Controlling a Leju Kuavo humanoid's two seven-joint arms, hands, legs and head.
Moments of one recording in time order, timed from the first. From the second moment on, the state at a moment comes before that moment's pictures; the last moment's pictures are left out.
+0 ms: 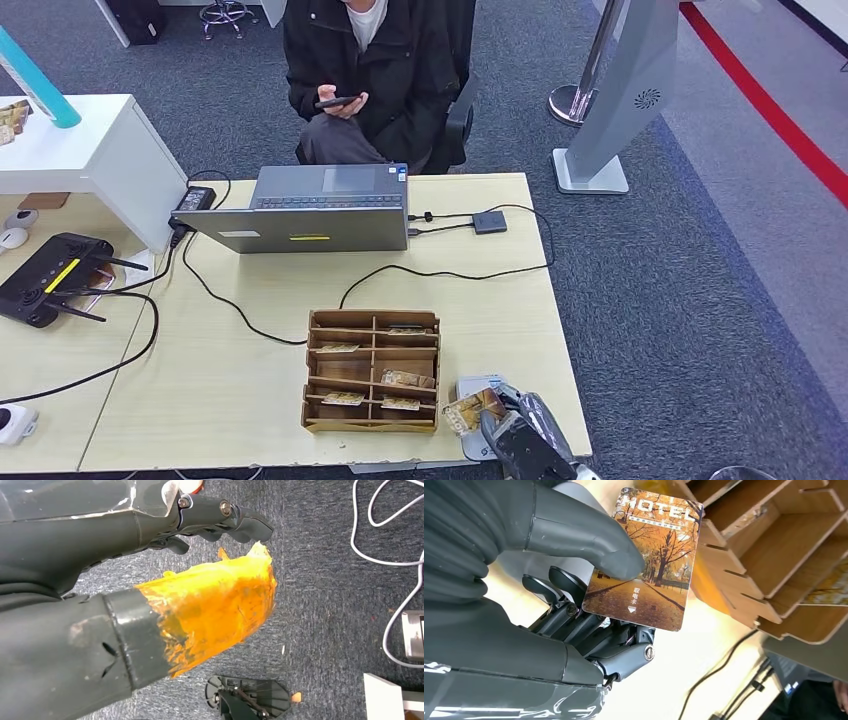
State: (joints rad) left arm -0.02 -0.19 0.65 -0.24 -0.69 0.39 -0.30; right arm 0.19 -0.22 0.59 -1.60 0.21 -0.23 -0.13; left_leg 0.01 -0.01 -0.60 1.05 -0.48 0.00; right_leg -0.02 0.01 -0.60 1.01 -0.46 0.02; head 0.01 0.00
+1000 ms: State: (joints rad) left arm -0.02 -0.19 0.66 -0.23 -0.68 0.39 -0.29; right arm 0.17 -0.24 0.65 -1.52 0.30 -0.38 -0.02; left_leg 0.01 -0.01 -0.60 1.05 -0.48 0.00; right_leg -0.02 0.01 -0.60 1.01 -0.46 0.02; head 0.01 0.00
